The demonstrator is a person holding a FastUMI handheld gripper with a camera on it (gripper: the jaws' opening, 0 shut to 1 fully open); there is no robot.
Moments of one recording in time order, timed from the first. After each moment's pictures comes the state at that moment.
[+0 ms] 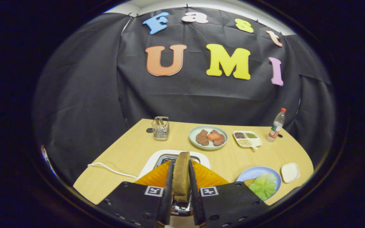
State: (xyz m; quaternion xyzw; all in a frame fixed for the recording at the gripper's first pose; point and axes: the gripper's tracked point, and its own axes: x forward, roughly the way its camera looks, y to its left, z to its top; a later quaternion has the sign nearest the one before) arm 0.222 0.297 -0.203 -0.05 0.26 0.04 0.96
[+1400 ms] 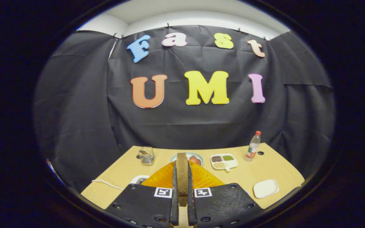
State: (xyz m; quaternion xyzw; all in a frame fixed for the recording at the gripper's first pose) arm 0.211 0.184 -0.073 -0.02 0.17 0.01 0.98
